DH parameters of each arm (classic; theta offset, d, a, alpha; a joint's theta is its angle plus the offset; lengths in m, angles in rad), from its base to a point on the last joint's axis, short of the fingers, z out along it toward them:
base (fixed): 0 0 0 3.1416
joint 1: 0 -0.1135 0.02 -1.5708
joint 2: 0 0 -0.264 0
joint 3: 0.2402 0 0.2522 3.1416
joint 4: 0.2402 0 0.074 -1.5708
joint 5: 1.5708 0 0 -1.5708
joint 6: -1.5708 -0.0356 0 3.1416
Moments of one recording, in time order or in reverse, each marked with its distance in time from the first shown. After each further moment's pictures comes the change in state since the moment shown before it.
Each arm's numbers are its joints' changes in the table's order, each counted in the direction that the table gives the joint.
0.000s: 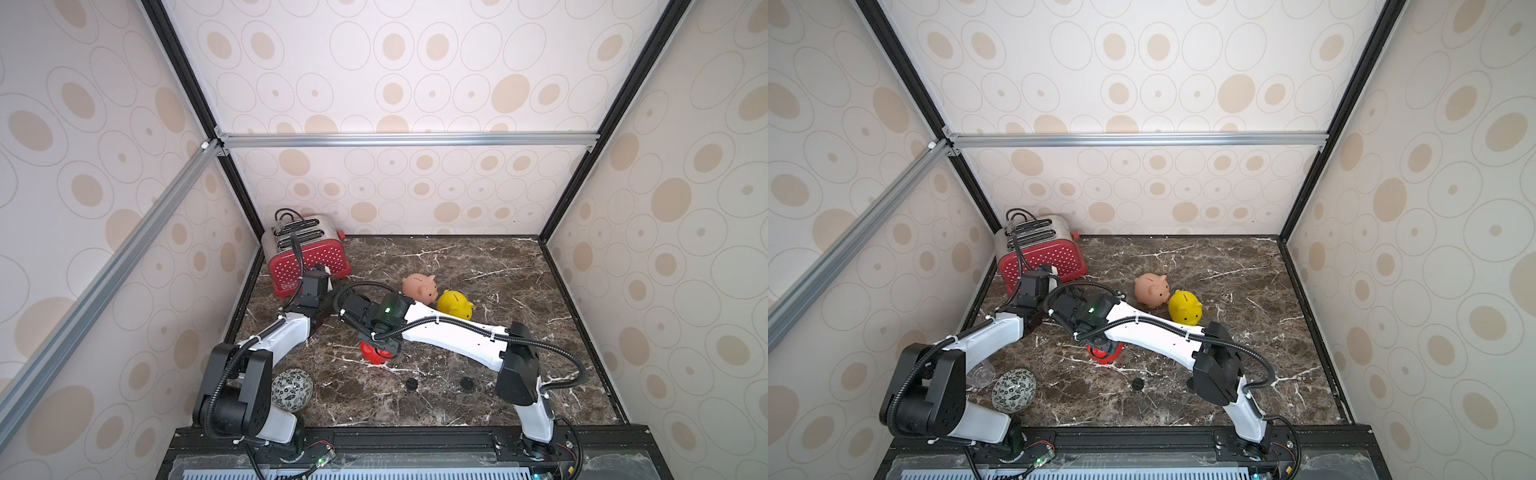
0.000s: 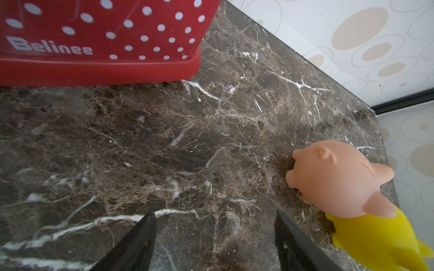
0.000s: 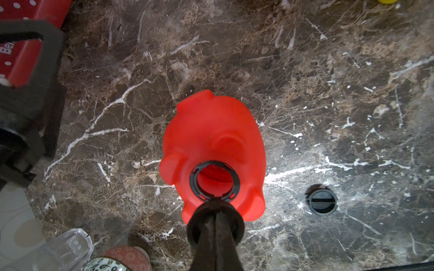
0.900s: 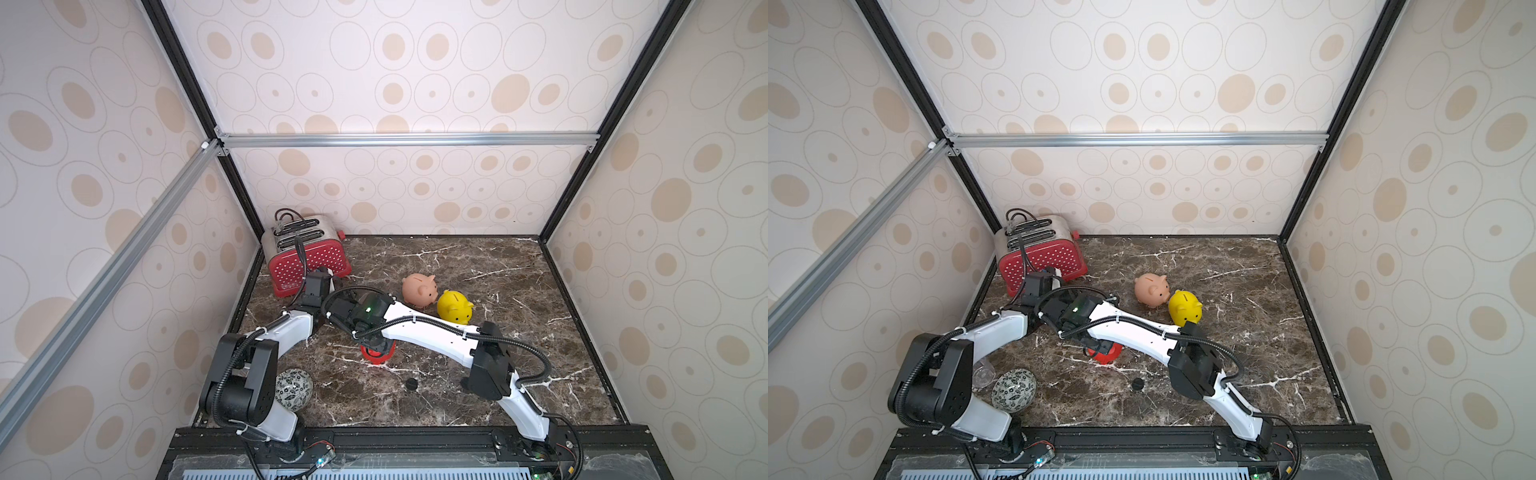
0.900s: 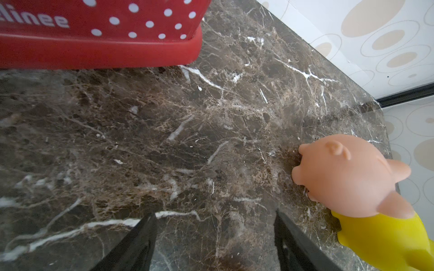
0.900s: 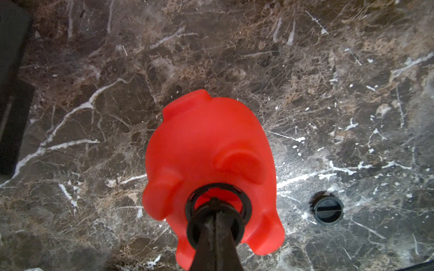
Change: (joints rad) left arm 0.000 -0.064 0.004 -0.025 0.026 0.001; right arm 0.000 -0.177 0.179 0.133 0.014 -0.022
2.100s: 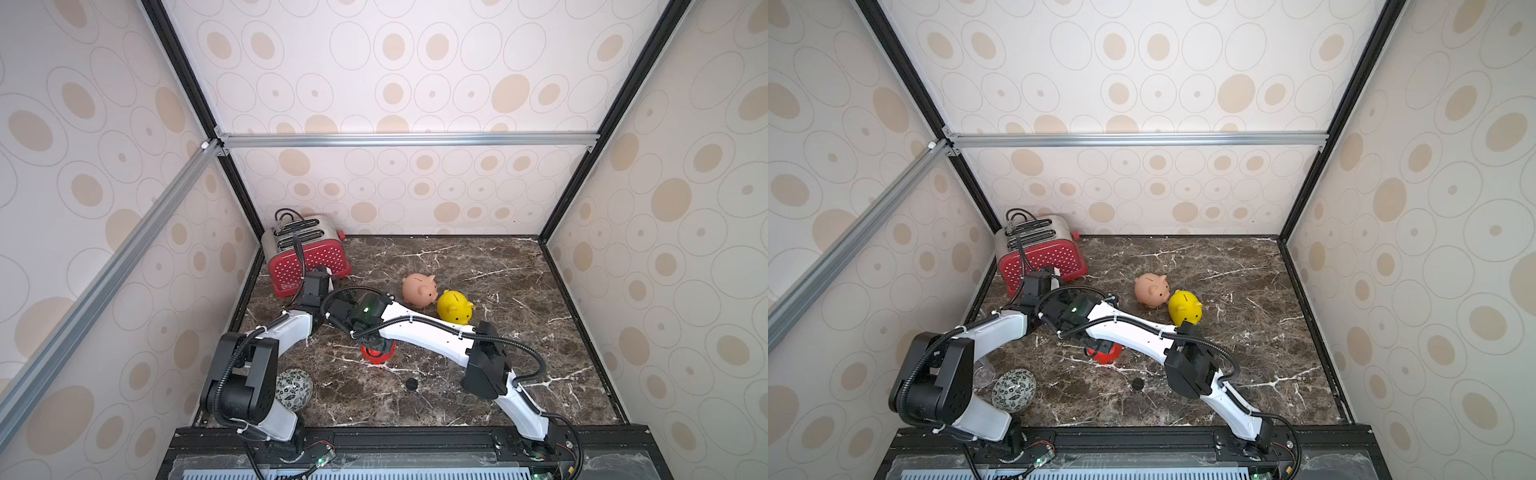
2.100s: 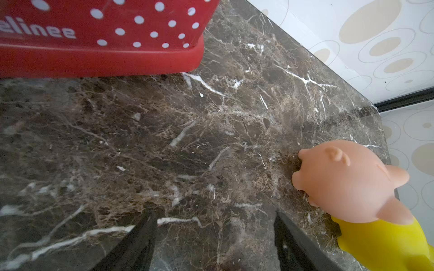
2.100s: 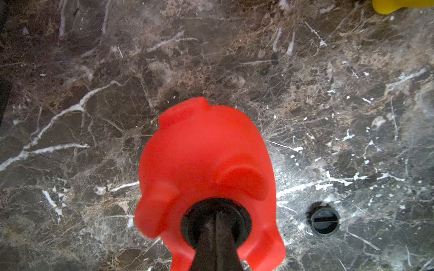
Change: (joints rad) left arm -0.011 -0.009 0.000 -0.023 0.004 0.000; right arm 0.008 -0.029 0.019 0.015 0.023 0.037
